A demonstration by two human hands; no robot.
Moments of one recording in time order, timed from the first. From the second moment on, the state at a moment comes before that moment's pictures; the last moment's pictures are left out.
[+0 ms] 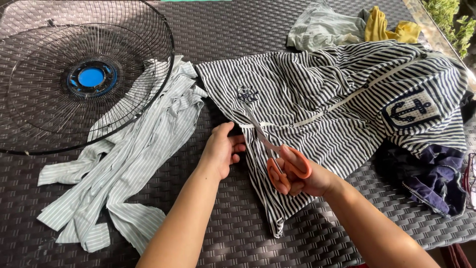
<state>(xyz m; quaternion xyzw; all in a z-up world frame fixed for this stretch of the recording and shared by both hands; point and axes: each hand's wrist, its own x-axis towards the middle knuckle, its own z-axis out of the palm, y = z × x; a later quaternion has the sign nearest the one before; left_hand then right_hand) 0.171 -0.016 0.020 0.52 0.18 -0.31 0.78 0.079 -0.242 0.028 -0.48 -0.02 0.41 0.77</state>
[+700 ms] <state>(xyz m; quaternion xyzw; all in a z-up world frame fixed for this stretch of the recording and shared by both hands) 0.175 -0.010 0.002 0.71 0.12 -0.06 0.69 0.078 -0.234 0.038 -0.56 0.00 0.39 0.73</state>
